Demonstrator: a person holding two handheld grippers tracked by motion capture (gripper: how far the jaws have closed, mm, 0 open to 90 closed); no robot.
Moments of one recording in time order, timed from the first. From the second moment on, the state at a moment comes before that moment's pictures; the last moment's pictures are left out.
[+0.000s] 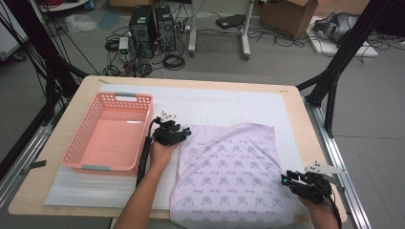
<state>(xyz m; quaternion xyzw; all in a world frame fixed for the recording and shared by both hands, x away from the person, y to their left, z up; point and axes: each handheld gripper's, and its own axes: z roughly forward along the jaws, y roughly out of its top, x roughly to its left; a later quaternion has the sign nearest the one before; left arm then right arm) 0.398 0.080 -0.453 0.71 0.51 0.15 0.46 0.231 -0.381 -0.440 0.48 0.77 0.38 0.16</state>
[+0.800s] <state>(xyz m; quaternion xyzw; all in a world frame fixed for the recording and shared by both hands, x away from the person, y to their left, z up) 0.394 0.080 -0.443 0.71 0.49 0.14 0.49 0.283 -0.378 -0.434 0.50 0.76 0.38 0.18</state>
